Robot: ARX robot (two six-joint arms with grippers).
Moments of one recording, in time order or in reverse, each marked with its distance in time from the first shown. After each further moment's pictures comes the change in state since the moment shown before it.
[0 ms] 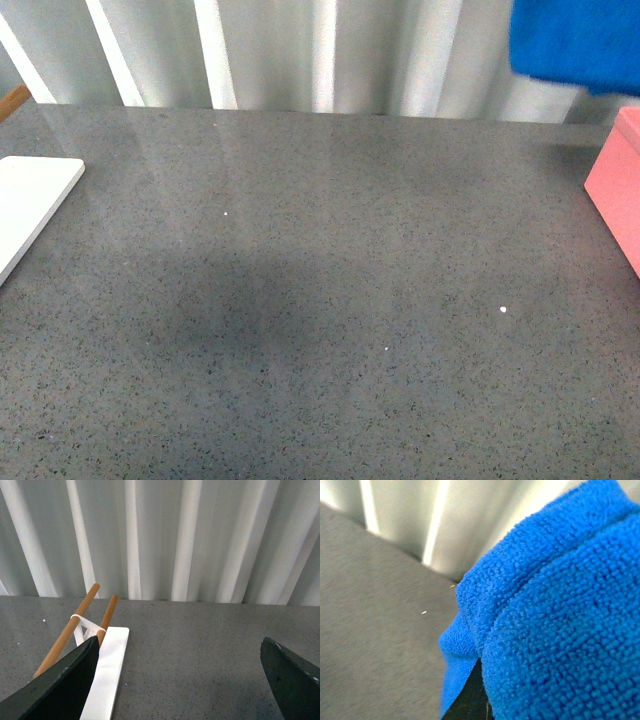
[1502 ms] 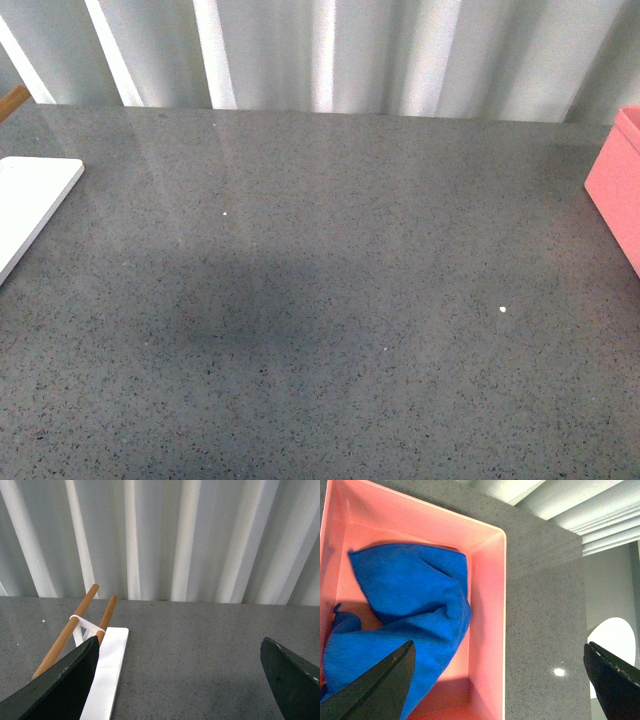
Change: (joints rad) left arm 0.000 0.000 0.000 0.000 0.000 0.000; right arm -0.499 0.002 -0.089 -0.181 0.172 -0.160
